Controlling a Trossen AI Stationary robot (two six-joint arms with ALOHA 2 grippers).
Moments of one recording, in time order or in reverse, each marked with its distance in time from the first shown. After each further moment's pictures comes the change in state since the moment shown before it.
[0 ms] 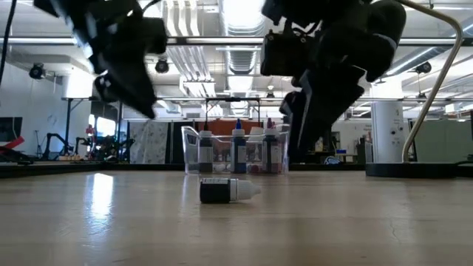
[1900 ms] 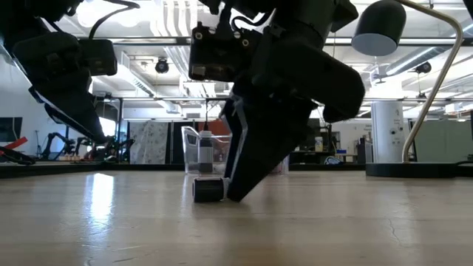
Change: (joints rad) left arm -0.139 -0.240 -0.311 0.029 -0.134 -0.107; right arm 0.140 0.376 0.403 -0.063 0.134 -0.105
